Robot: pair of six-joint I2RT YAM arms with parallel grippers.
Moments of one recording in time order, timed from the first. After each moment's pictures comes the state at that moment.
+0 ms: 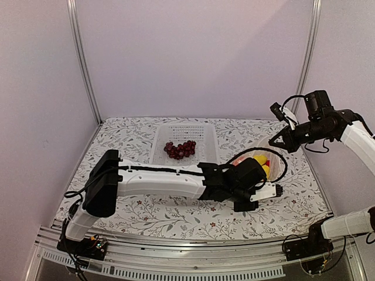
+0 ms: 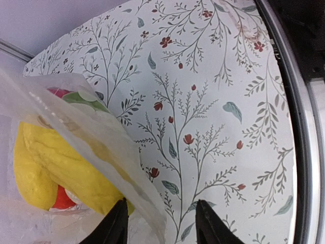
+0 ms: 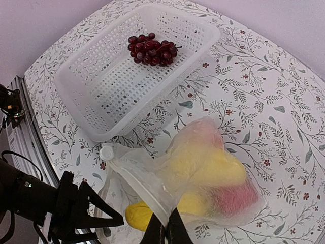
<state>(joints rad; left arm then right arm) -1.34 2.32 1.96 -0.44 -0.14 0.45 0.25 1.19 1.21 -0.88 -0.51 -0.31</state>
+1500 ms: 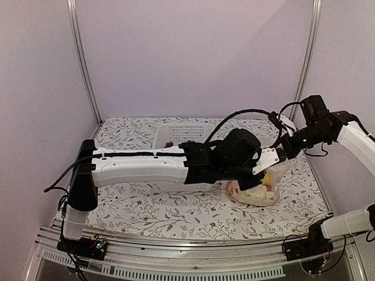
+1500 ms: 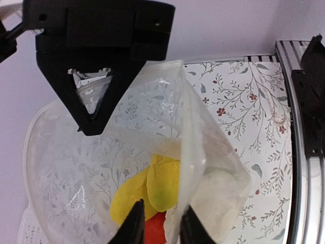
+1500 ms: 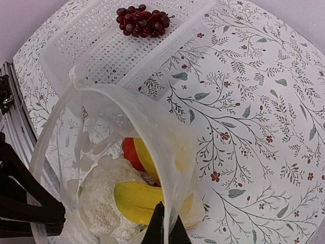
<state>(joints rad) -1.30 2.16 1.96 -0.33 -0.19 0.34 0.26 1.21 1.18 -0.94 -0.45 -0.34</state>
